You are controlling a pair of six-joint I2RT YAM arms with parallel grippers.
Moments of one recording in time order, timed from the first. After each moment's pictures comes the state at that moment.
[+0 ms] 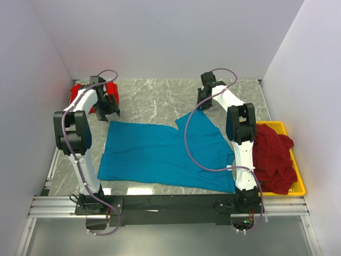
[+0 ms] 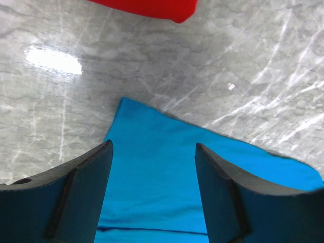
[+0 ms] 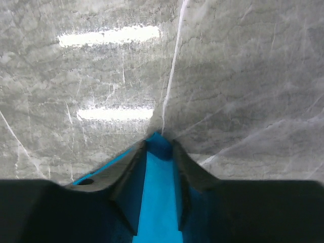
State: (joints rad) left arm 0.05 2.02 1.62 -0.82 0.10 -0.41; right arm 0.23 2.36 1.98 -0.71 -0.02 0.34
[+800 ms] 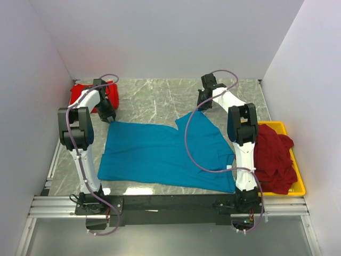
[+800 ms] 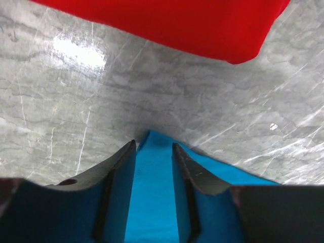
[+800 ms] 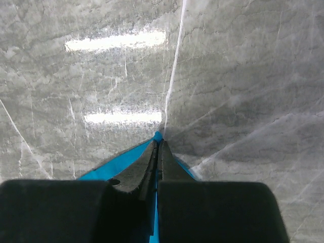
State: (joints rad) left arm 0.05 2.13 1.66 -0.81 -0.02 -0.43; right arm 0.23 2.32 1.88 -0.63 -0.02 0.36
